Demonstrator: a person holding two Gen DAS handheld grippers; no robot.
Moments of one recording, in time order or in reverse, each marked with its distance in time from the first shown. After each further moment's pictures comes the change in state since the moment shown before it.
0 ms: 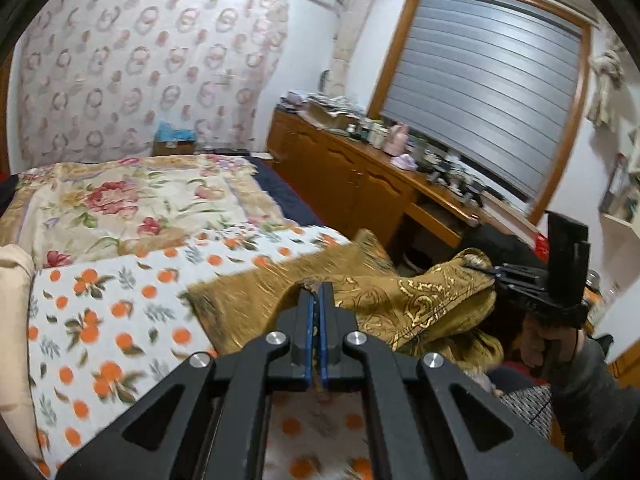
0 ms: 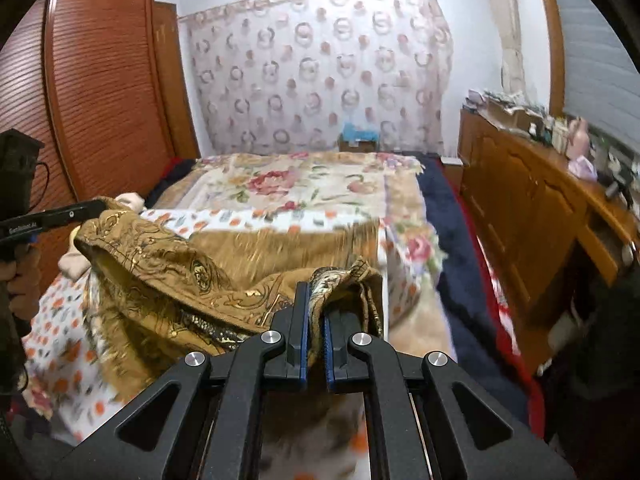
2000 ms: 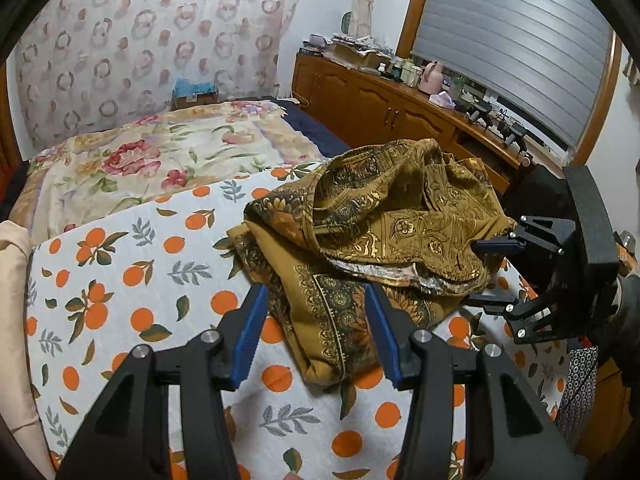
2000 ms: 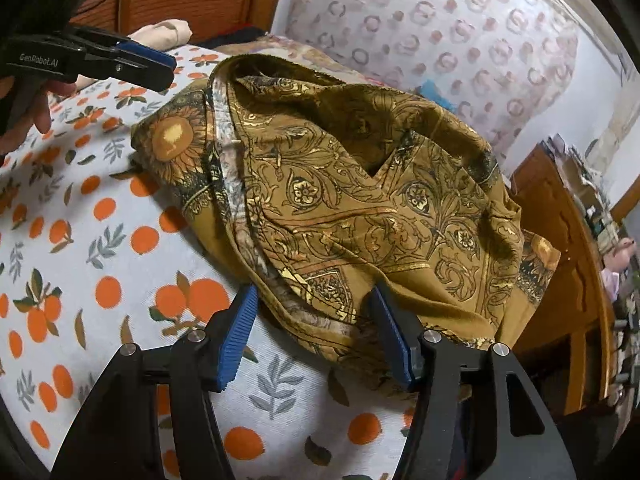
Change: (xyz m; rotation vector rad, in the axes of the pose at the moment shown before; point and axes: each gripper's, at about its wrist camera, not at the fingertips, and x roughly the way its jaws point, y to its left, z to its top) left arm 0.073 0.045 -0.036 0.052 0.212 0.111; right arm 0.118 0.074 -0.054 -0.506 0.306 0.016
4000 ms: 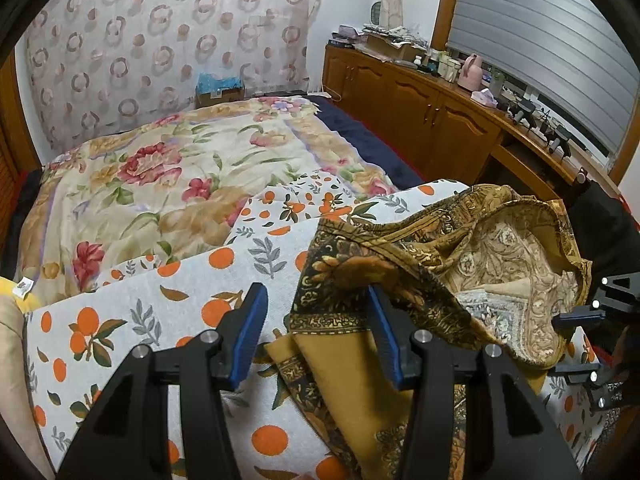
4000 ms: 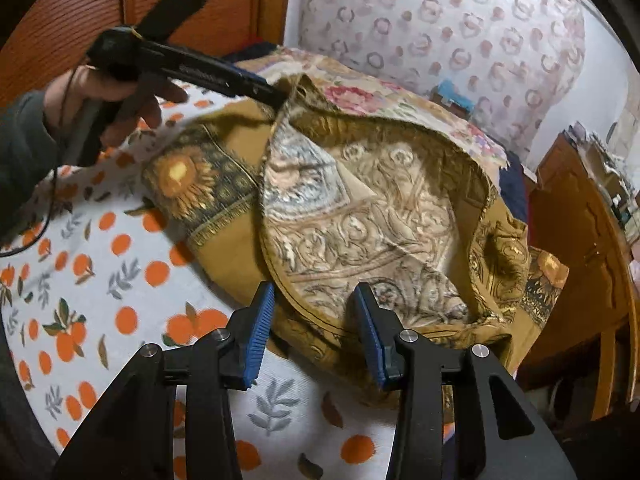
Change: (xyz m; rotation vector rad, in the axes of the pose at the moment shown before) left arm 0.079 0.035 0.065 -0.013 0.032 0.120; right arm -0.002 -0.020 0.013 0.056 -0.028 0.128
